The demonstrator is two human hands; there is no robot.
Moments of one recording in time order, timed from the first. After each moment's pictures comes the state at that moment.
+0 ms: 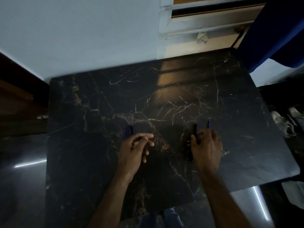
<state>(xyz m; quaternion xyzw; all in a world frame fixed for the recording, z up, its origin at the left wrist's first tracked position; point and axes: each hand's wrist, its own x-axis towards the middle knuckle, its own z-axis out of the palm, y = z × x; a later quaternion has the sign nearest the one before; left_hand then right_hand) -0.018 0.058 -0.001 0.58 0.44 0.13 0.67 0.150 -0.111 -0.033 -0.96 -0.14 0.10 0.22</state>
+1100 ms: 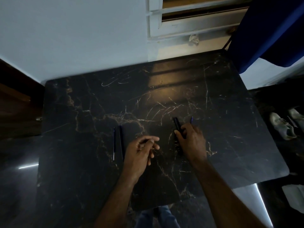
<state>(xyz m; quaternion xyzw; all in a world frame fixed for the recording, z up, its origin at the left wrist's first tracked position) 0.014 0.007 -0.002 0.60 0.42 0.12 0.67 0.193 -0.114 -0.056 -0.92 -0.27 0.16 0.24</state>
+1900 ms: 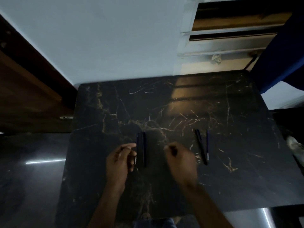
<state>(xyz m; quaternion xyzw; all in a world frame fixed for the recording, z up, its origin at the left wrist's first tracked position) -0.079 0.070 0.007 0.47 0.55 0.26 0.64 0.084 -0.058 -0.009 -0.87 -0.28 0.25 0.32</state>
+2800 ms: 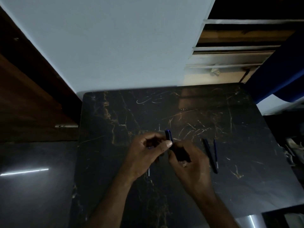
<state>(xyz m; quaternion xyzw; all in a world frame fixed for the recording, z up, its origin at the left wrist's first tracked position) -0.054 0.143 0.089 0.64 0.29 0.15 0.69 0.048 -0.006 0.087 -0.80 -0.36 0.14 0.46</state>
